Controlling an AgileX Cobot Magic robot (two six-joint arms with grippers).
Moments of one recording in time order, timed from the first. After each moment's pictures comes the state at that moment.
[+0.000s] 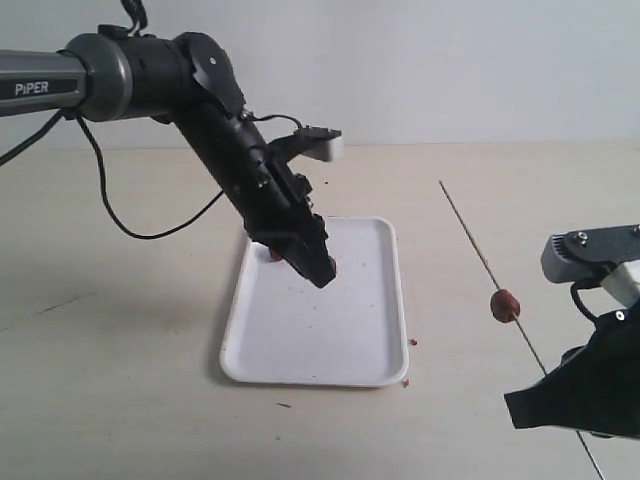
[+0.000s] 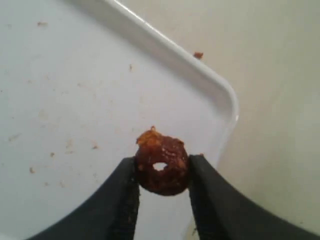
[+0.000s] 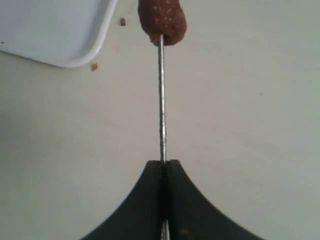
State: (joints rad) left arm -0.51 2.25 -1.80 -0.60 1.20 0.75; right arm 0.36 1.12 -0.44 -0.02 0.51 0.28
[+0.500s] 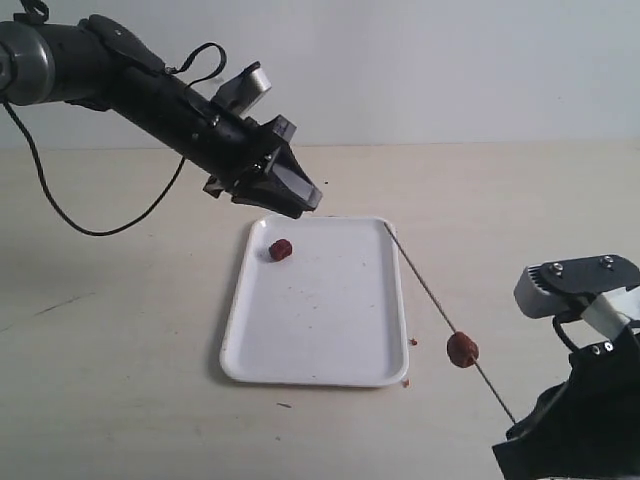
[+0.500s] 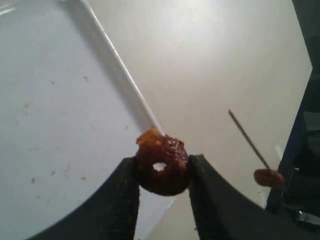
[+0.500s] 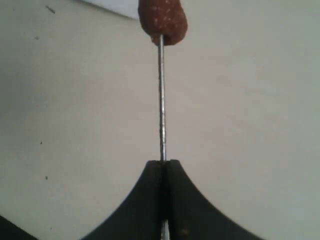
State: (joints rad) left arm -0.33 2.25 -1.80 -0.96 1.22 0.58; right arm 0.36 1.12 -0.43 0.37 0.58 -0.12
